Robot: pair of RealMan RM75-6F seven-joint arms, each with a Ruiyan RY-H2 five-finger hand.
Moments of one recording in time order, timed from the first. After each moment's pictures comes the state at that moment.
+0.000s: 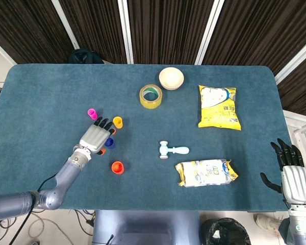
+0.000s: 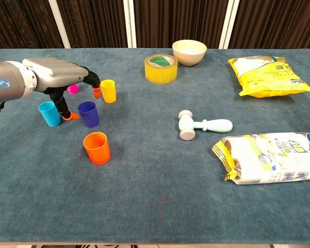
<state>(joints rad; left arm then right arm) -0.88 -1.46 -0.13 -1.55 0.78 0.85 0.76 0.07 -1.19 0.11 -1.58 -1.50 1.54 0.04</state>
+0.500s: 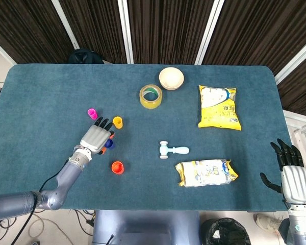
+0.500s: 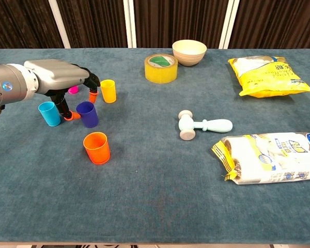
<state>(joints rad) -0.89 -1.47 -0.11 -1.53 0.79 0.87 0.75 0.07 -1.20 0.11 -1.58 -1.49 1.54 0.04</state>
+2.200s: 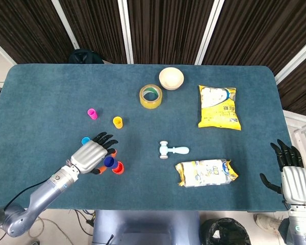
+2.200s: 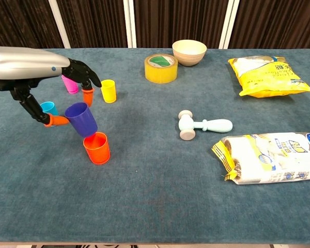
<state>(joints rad) -0.77 -1.18 -0.04 -1.88 1.22 0.86 0.37 0.07 -1.19 0.11 -1.60 -1.49 1.54 0.04</state>
